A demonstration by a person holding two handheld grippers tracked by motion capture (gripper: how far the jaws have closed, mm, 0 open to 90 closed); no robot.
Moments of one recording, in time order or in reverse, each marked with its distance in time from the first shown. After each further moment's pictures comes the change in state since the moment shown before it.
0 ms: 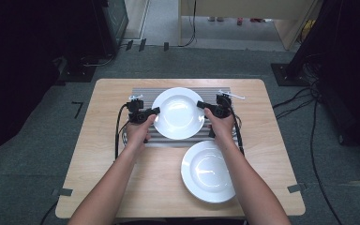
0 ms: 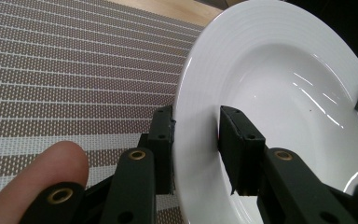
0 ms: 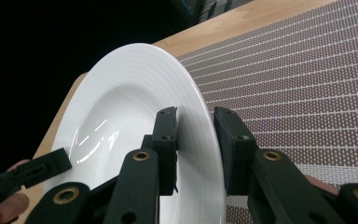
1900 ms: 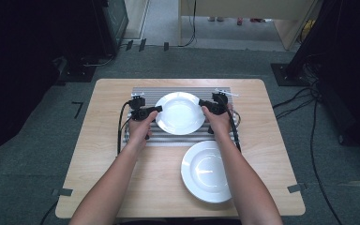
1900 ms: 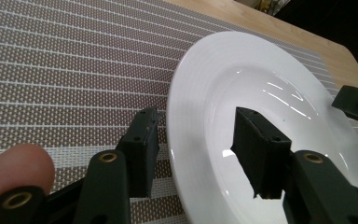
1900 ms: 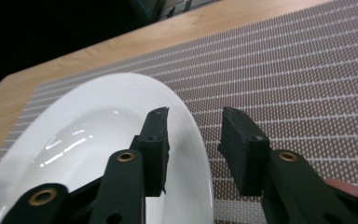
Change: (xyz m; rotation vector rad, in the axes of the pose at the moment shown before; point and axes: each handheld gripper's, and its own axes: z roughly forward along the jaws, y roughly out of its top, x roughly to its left) left arm 0.011 0.006 0.018 0.035 -0.003 -0.023; right arm -0.015 0.005 0.031 -0.028 -0.173 -0.070
